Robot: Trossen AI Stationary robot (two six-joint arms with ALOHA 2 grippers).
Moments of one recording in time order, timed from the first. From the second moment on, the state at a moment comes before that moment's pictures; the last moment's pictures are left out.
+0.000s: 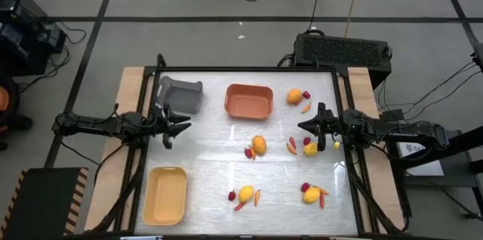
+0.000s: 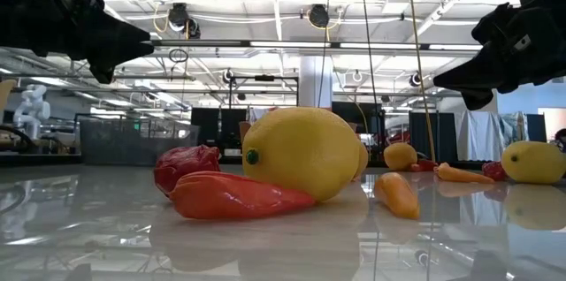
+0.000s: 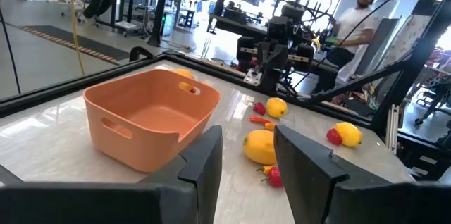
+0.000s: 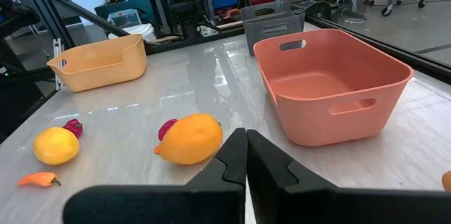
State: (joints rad) left arm -0.09 0.14 0.04 0.09 -0.27 -0.28; right arm -0.12 0.21 0.02 0.02 0.00 0.22
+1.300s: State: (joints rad) left arm -0.09 0.14 0.04 0.10 -0.37 -0.25; right arm -0.12 0.23 0.01 0.20 0.05 0.17
